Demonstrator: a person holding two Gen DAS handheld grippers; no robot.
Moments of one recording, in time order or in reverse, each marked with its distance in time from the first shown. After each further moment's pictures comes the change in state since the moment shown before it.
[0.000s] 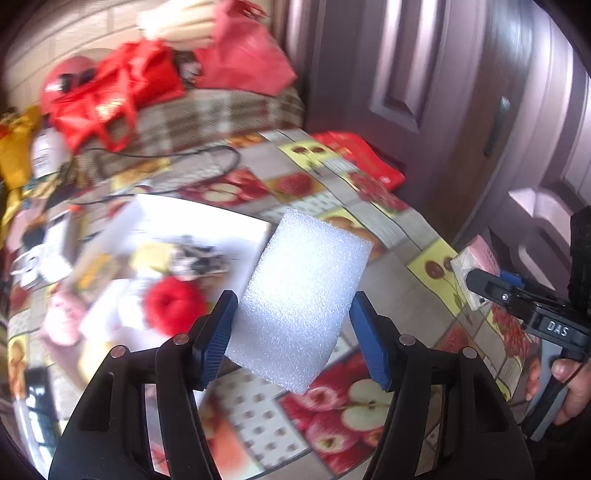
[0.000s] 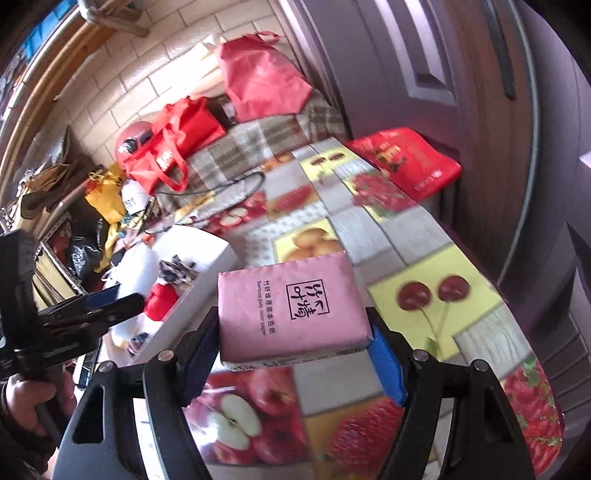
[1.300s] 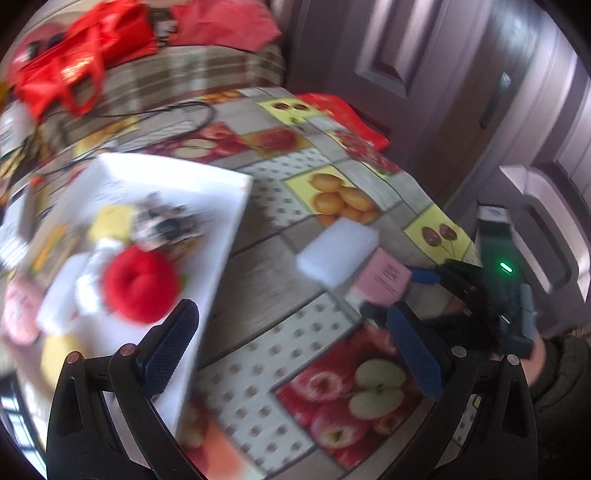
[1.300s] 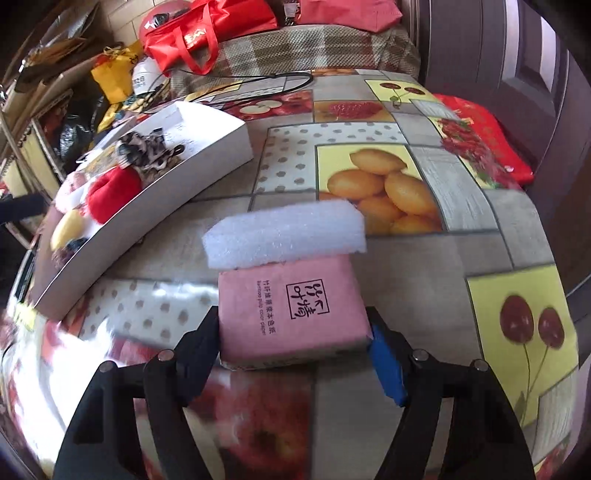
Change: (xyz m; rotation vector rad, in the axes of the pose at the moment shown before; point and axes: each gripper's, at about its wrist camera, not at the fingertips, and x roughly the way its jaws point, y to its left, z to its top) left arm 0.067 0.000 -0.008 0.043 0.168 -0.147; right arm 0.128 0.029 -0.035 -0.314 0.295 -0.034
